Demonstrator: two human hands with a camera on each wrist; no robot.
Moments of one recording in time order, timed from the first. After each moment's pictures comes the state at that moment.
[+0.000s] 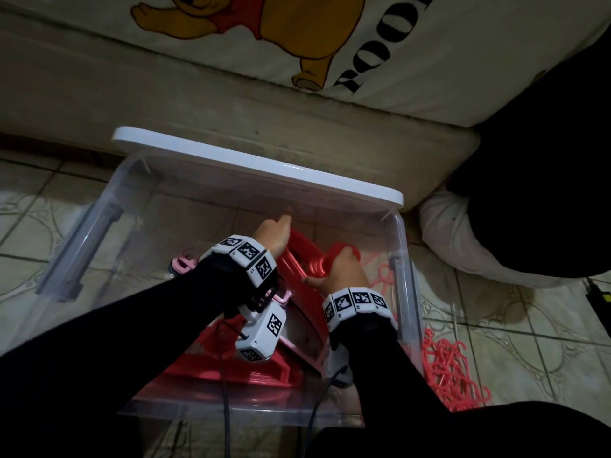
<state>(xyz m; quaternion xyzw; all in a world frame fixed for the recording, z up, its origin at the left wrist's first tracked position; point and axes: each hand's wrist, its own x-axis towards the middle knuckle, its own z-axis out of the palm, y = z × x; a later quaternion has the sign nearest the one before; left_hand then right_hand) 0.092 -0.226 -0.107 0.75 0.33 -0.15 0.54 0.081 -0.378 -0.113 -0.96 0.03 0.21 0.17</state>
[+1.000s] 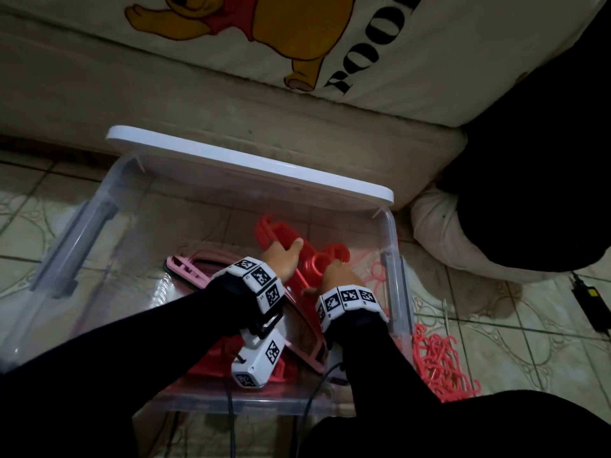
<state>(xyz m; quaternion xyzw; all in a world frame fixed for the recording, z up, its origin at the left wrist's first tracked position) 0.066 -0.261 -0.125 0.72 0.33 -0.18 0.59 0.080 -0.384 -0.123 -0.96 0.01 0.28 0.05</state>
